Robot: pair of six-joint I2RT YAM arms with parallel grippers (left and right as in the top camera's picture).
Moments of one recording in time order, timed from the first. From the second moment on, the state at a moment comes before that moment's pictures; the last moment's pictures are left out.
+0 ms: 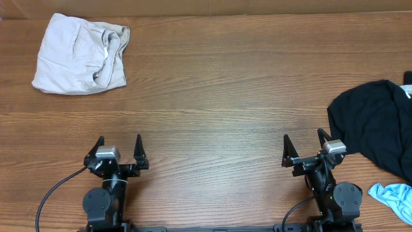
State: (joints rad) left arm 0.09 0.02 0.01 -0.07 0.09 -0.11; right arm 0.04 0.01 0.04 -0.09 -0.17 0.12
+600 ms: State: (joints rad) left arm 0.09 0.02 0.01 -0.07 0.10 -0.12; right arm 0.04 0.01 0.04 0.00 -0.24 0.12
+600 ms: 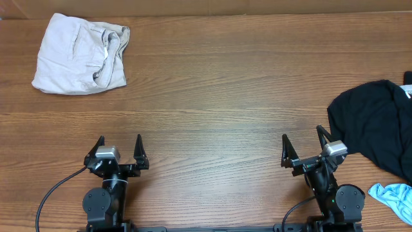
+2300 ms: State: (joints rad) left arm 0.09 1.54 1.37 -0.94 0.45 -0.09; right arm 0.04 1.46 1.43 -1.00 -0.33 0.08
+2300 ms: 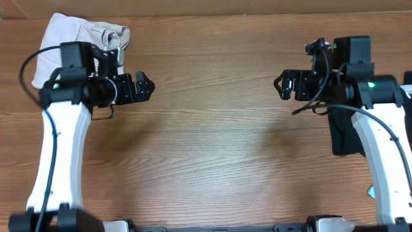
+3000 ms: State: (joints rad) left arm 0.09 1.72 1.37 -0.81 0.61 -0.09; right arm -0.61 1.50 1.43 -0.89 0.08 0.34
